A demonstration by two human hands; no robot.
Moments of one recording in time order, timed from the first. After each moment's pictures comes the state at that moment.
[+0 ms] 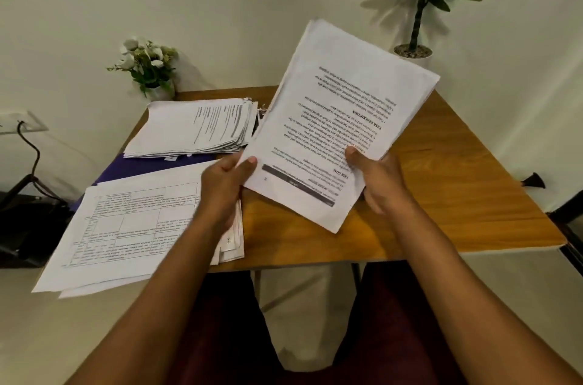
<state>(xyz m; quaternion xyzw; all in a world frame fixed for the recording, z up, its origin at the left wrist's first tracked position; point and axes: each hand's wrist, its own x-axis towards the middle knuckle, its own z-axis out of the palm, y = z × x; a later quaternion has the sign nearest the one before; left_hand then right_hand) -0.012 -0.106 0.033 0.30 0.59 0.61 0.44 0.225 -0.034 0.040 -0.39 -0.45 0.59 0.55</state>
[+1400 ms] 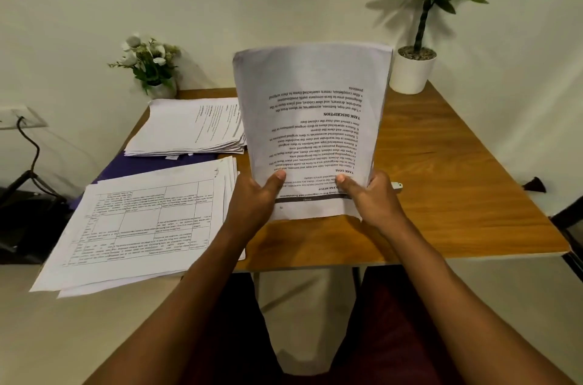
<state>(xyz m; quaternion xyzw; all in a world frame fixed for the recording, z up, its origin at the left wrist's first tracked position) 0.022 -0.109 0.018 0.44 0.60 0.55 0.36 0.234 -0.043 0.007 -0.49 -0.60 0.48 0.41</state>
